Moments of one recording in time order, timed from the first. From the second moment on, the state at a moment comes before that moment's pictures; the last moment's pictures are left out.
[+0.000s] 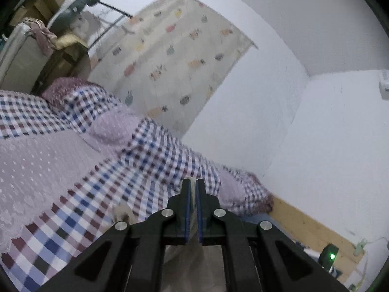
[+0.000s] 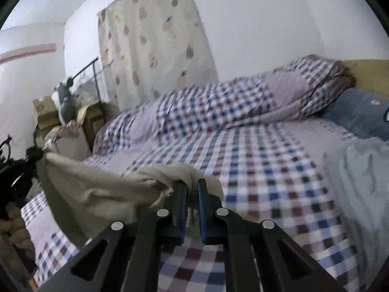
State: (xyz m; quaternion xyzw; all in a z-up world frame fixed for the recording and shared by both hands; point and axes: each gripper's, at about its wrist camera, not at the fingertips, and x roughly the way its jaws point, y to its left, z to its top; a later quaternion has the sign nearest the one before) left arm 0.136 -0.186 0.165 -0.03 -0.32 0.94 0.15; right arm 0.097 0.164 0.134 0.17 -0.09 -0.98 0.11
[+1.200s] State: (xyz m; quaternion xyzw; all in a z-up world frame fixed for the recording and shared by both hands) left arm 0.099 -0.161 0.107 -0.31 -0.10 0.93 0.14; right arm 0.075 0.185 0.104 0.25 -0.09 -0.96 0.00
